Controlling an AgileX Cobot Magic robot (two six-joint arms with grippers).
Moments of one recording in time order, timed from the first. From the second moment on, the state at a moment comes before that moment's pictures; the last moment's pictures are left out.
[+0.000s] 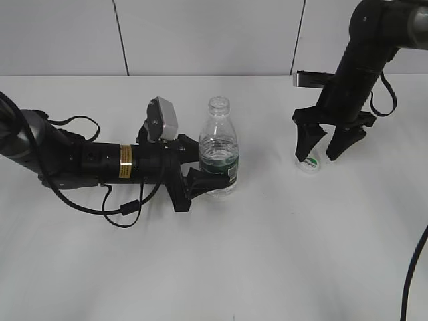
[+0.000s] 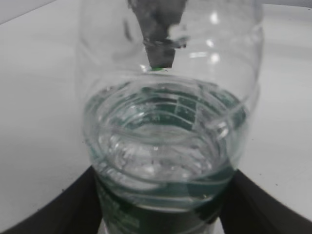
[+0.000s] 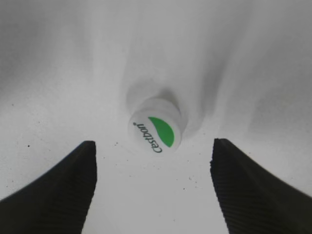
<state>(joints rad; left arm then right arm) -0.33 2.30 -1.09 1.20 -1.05 -0.45 0.18 2.33 -1.80 0.29 1.21 -0.30</state>
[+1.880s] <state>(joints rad) 0.00 1.95 -1.09 1.64 -0.86 -0.91 0.18 2.04 -1.89 0.15 1.22 -0.30</state>
